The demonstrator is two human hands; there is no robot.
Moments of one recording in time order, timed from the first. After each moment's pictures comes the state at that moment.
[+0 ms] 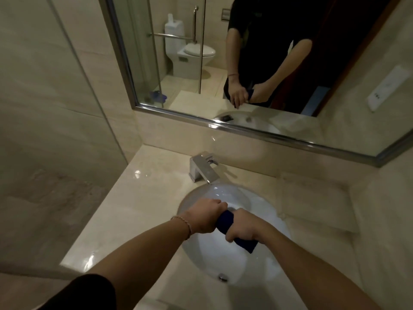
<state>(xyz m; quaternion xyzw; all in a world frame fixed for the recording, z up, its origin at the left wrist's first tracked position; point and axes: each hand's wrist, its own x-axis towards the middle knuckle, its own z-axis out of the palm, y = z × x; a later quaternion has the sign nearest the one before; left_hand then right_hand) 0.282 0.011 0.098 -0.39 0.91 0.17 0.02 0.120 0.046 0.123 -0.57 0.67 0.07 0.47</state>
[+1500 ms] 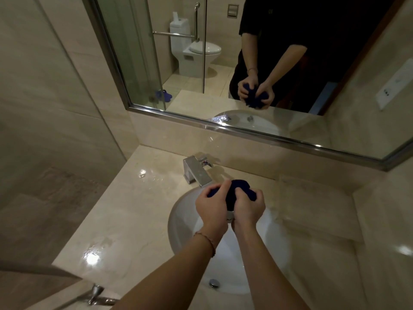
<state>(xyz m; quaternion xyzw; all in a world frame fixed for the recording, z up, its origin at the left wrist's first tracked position) 0.184 0.021 0.121 -0.60 0.18 0.54 -0.57 0.134 0.024 0.131 -0.12 0.67 -0.60 0.42</state>
